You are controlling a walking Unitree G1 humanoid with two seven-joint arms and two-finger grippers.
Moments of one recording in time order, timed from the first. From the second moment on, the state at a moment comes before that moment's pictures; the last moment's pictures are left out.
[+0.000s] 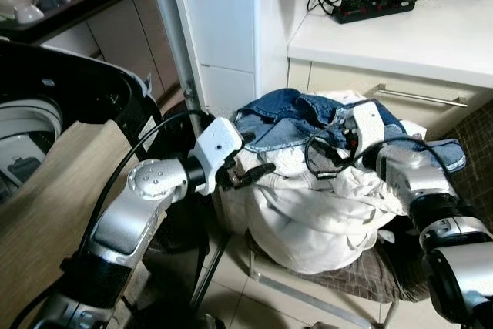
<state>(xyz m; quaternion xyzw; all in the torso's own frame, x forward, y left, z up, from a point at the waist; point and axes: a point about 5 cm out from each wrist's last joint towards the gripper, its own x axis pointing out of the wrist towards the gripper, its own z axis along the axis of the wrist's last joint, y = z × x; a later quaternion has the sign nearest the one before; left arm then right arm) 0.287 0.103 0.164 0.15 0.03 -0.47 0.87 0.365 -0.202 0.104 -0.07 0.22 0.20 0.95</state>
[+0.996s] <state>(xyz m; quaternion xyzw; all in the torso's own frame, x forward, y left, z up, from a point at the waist) 0.260 0.099 0.166 0.14 0.05 -0.52 0.84 0.359 -0.194 0.081 -0.07 0.25 0.18 0.95</state>
